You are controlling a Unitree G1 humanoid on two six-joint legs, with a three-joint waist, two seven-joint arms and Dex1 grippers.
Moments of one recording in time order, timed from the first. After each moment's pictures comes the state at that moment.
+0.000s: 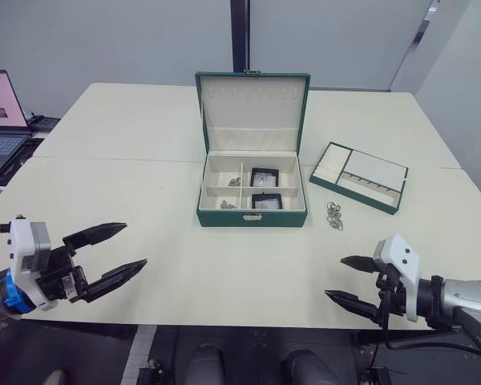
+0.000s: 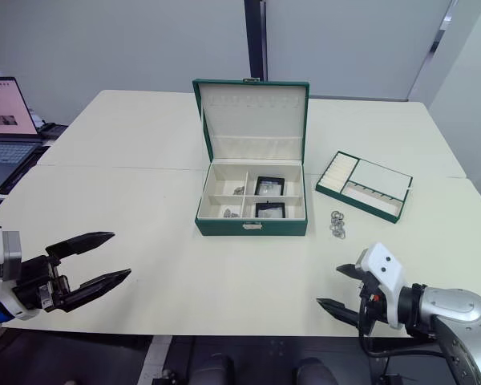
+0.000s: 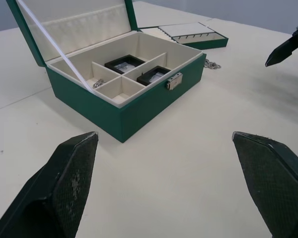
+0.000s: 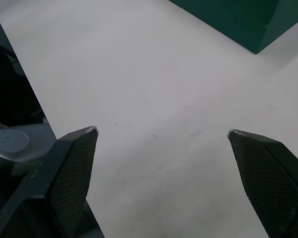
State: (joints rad) left arm 0.27 0.80 0.63 -0.32 -0.73 0.34 -1.21; right arm 0.15 -0.67 -0.26 -0.82 0.42 1.01 0.95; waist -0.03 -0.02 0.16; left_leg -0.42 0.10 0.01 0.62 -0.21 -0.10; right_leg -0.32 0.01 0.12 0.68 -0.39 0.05
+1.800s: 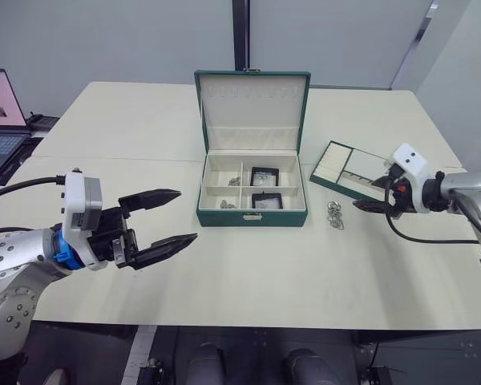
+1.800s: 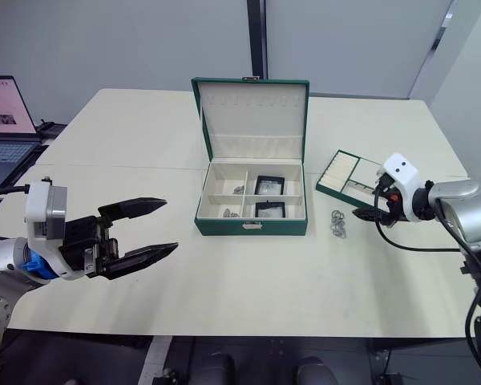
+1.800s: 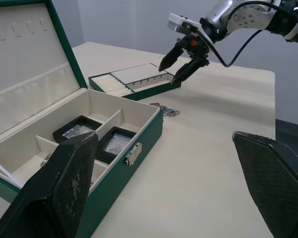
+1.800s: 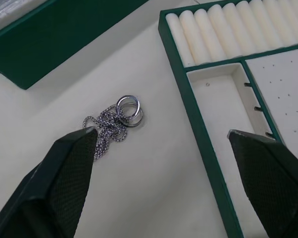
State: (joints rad) left arm -0.03 0.85 0.44 -0.48 -0.86 0.52 -1.04; right arm -0.76 -0.90 0.21 0.33 0.24 0.65 1.02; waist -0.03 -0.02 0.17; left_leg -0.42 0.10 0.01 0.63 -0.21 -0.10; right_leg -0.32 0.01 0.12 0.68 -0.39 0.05
